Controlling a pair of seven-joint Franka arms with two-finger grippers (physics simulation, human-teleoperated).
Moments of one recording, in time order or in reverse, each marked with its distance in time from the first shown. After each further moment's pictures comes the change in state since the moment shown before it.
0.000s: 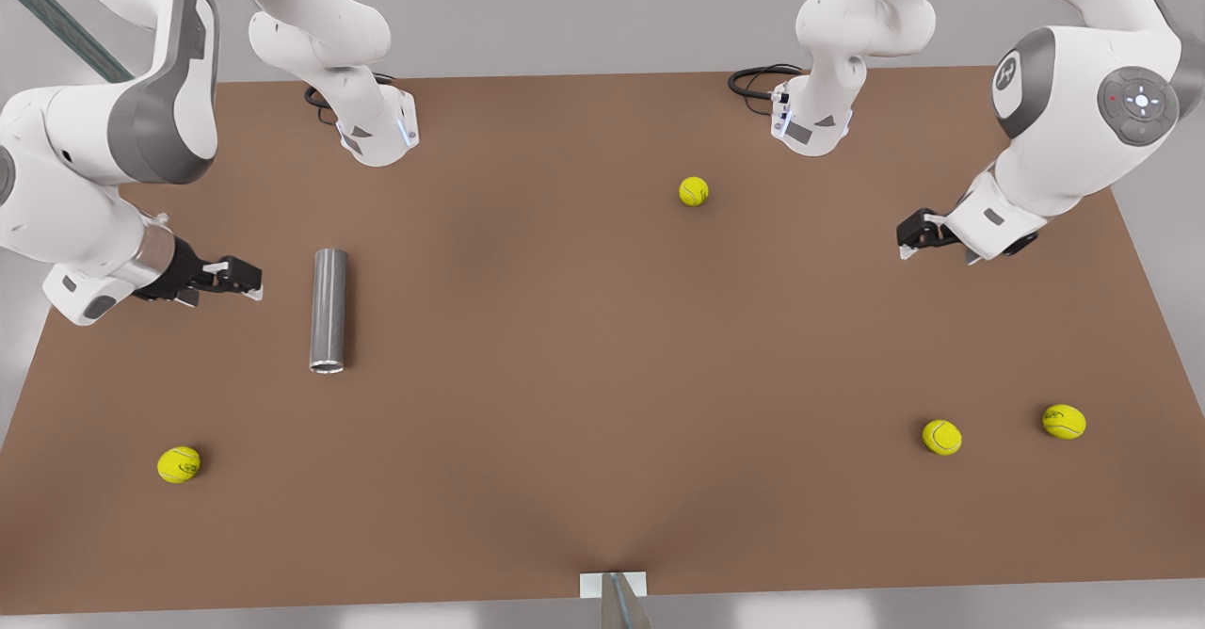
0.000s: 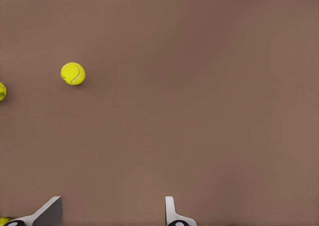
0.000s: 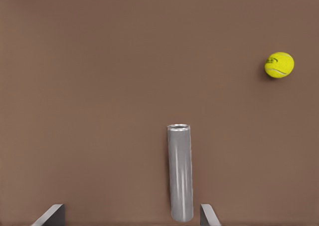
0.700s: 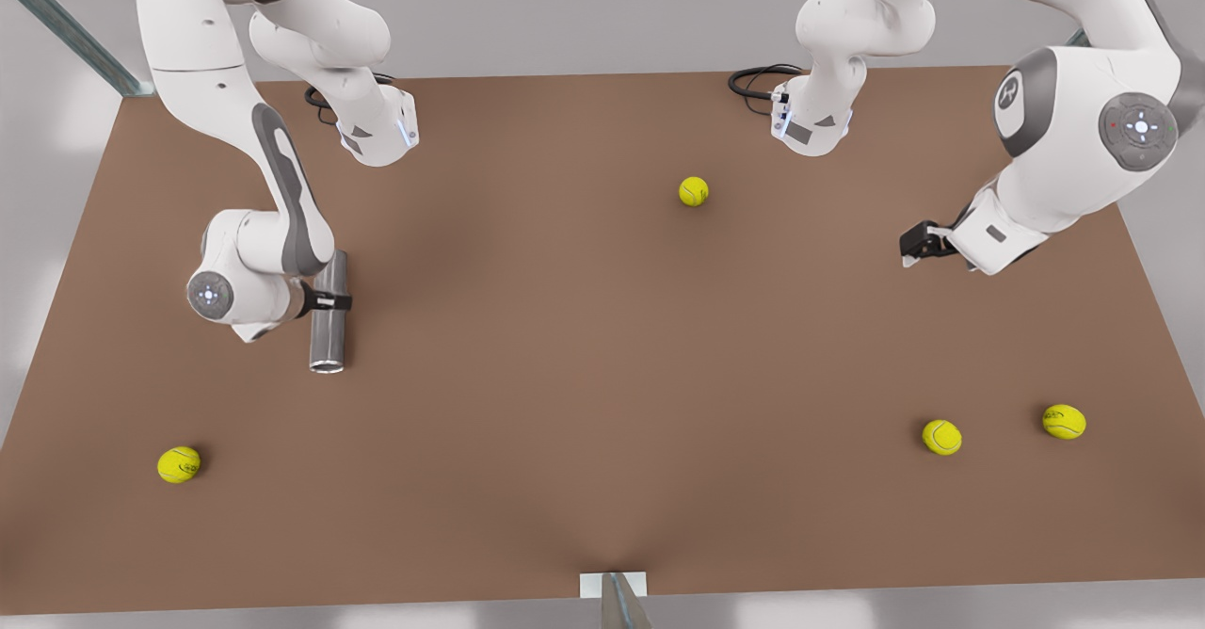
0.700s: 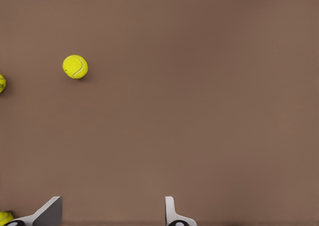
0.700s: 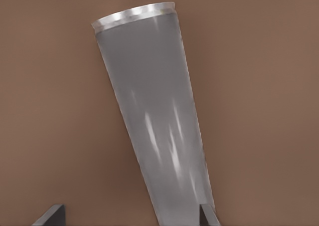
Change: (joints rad) left arm 0.022 0.028 -0.005 -0.005 0.001 -0.001 -0.008; right arm -0.057 0.080 0.002 -0.824 -0.009 0.626 0.105
